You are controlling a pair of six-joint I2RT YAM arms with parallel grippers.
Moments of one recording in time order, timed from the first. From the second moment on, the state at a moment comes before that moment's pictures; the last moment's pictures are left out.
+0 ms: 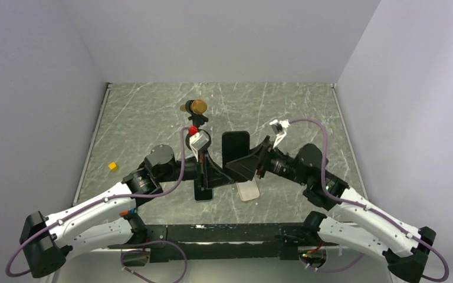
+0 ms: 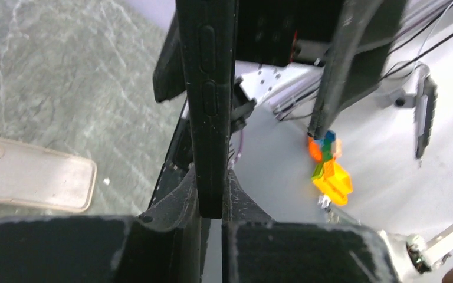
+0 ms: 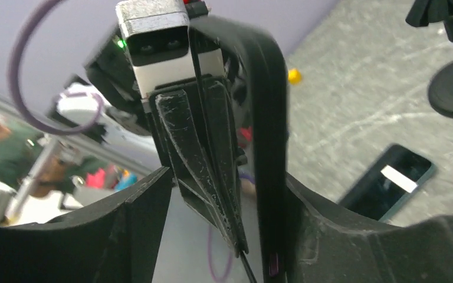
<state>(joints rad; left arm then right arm) -0.90 0.91 0.66 0.26 0.54 -0.71 0.90 0.71 0.67 0.16 -0.22 0.81</state>
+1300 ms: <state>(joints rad) -0.84 0.90 0.84 -0.36 0.84 -0.27 0.73 0.94 1.00 -0.34 -0.84 0.45</state>
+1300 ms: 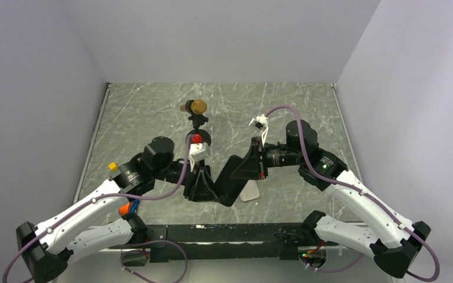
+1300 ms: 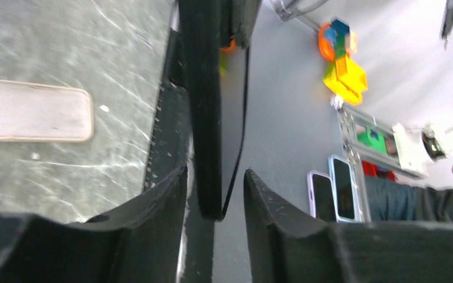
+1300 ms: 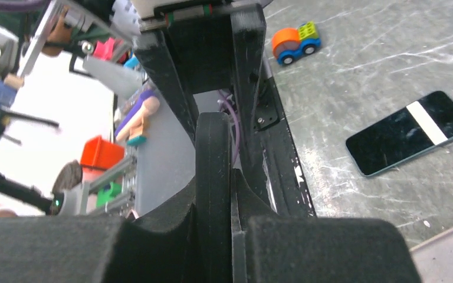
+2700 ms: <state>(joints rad) -0.66 0.78 0.70 0.09 1.05 -0.52 0.65 0.90 0.98 -0.16 -0.88 0.64</state>
